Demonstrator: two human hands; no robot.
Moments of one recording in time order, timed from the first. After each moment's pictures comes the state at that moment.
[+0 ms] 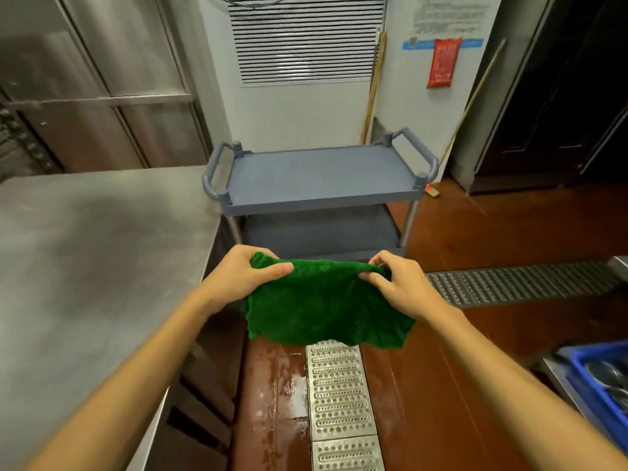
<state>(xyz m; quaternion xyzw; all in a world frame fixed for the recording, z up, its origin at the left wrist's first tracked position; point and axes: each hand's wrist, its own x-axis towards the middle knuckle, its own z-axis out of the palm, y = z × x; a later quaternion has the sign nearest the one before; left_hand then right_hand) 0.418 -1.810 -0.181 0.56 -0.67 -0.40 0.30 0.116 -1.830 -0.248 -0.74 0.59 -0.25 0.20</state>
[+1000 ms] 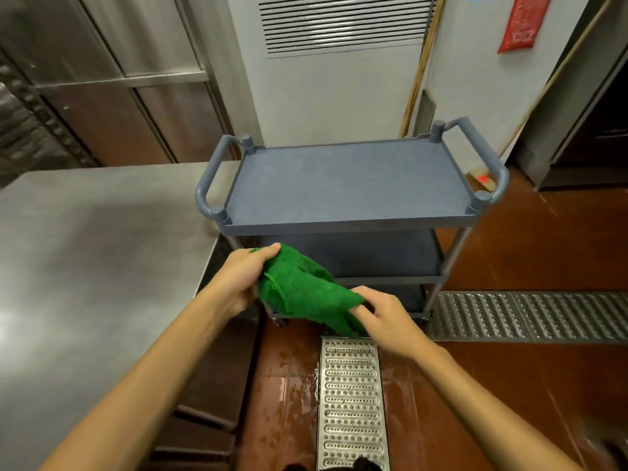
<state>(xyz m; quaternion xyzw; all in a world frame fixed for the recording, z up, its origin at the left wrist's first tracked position) 0.365 -2.070 -0.211 0.65 -0.26 -0.55 0.45 0.124 -2.058 -0.306 -0.73 0.46 -0.30 0.41</state>
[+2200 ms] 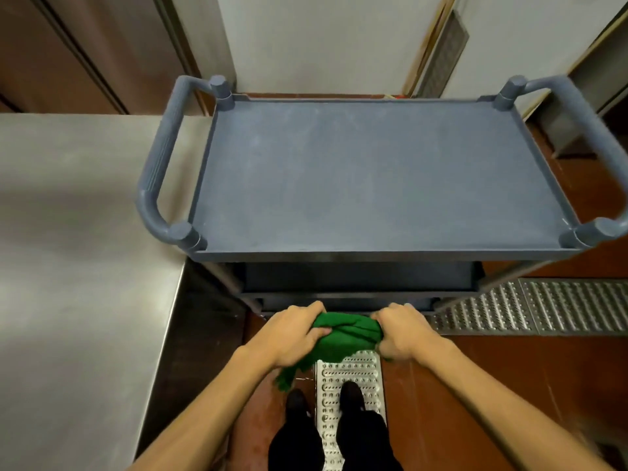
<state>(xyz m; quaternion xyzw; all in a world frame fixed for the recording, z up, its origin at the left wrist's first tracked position) 0.451 -2.292 -0.424 0.54 -0.75 -0.37 0.02 0.216 -2.319 -0.426 -0.79 0.53 0.20 0.24</state>
